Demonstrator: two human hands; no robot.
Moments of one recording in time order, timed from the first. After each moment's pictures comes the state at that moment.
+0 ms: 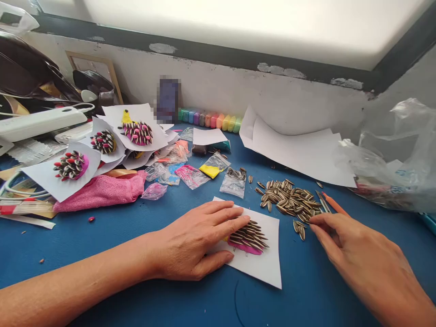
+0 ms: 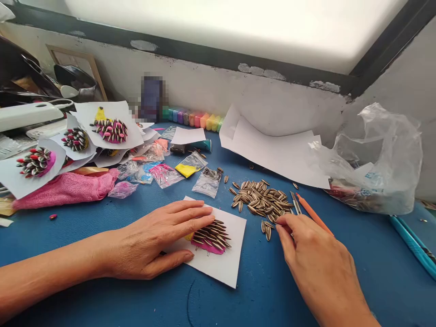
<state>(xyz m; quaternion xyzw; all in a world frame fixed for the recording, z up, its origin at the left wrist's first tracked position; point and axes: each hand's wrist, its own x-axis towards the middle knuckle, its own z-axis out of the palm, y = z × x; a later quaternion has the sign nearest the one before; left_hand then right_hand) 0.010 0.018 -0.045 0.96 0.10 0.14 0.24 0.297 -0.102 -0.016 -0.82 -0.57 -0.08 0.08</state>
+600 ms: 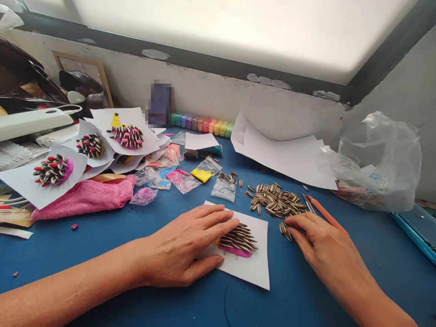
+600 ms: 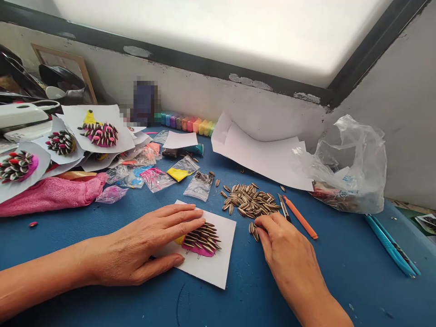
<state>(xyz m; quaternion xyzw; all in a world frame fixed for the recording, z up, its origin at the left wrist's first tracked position) 0.010 0.016 -0.046 0.96 0.10 0.14 0.24 0.295 -0.099 -0.027 -0.76 -0.65 -0.03 0.10</state>
